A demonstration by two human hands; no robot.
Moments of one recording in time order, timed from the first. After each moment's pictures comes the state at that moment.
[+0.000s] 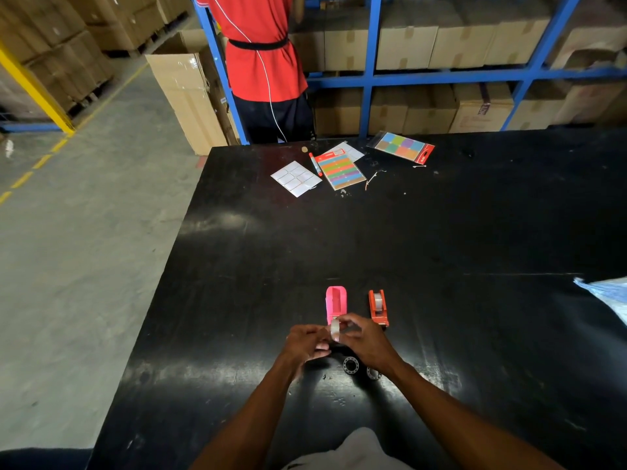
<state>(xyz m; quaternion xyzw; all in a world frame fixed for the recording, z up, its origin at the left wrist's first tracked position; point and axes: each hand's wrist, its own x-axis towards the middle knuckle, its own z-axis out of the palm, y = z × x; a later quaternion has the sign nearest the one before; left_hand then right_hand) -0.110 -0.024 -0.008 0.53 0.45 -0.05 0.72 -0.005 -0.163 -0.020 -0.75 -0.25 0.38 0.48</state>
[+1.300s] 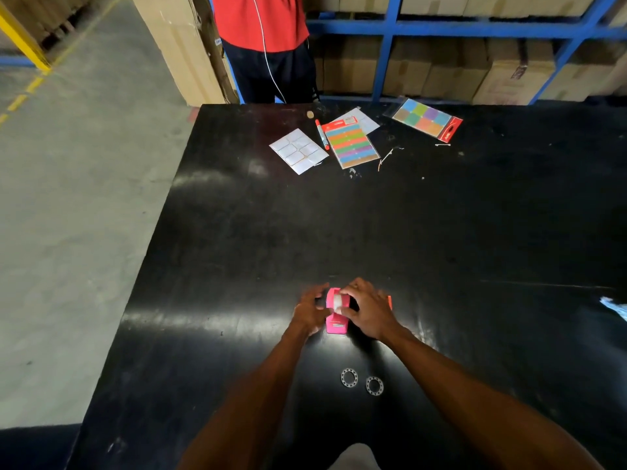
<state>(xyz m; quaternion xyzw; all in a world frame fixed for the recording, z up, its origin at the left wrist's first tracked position) -0.022 0.033 -0.094 0.67 0.41 -0.02 0.62 0.089 -0.101 -0.051 -0.85 -0.42 0.25 0.20</state>
